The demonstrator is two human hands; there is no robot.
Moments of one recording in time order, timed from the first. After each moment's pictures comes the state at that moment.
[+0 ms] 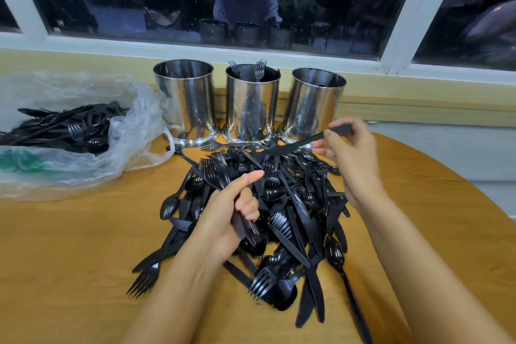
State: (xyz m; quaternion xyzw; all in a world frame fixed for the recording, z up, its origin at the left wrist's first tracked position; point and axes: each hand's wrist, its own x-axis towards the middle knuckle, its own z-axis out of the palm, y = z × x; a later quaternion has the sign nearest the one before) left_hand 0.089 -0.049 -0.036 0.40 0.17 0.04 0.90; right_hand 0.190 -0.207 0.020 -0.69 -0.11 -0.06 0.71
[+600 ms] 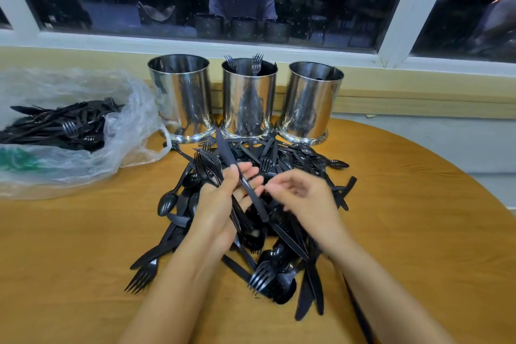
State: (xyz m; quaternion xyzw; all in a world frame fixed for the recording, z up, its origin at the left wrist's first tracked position) left_hand 0.089 -0.050 -0.038 0.45 0.19 0.13 0.86; right_hand 0.139 -0.190 -0.036 -0.79 -0.22 0.05 0.56
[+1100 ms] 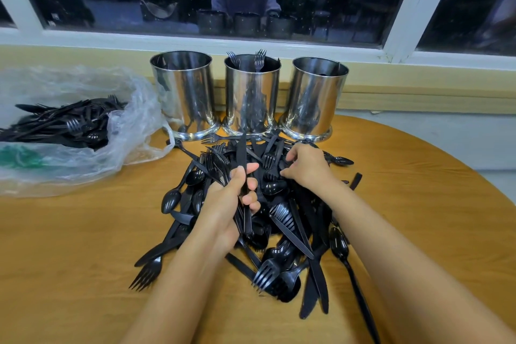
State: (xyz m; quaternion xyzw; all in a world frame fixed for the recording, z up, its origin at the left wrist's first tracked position) left_hand 0.090 -0.050 -0.038 0.43 0.20 0.07 0.88; right_hand 0.231 -0.165 -0.045 -0.94 -0.15 0.07 0.29
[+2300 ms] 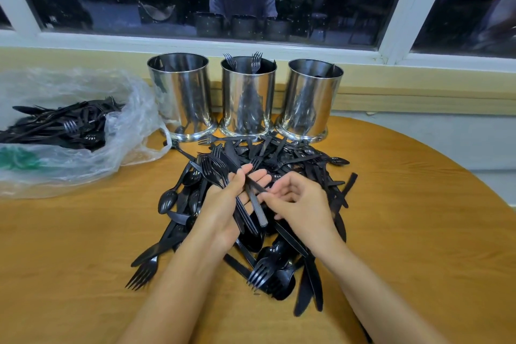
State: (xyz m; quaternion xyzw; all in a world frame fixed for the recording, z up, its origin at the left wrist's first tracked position) left_hand 0.092 -0.053 -0.044 0.39 0.19 0.07 0.90; right_hand 0.129 -0.184 -0.048 -0.79 -0.18 0.04 0.59
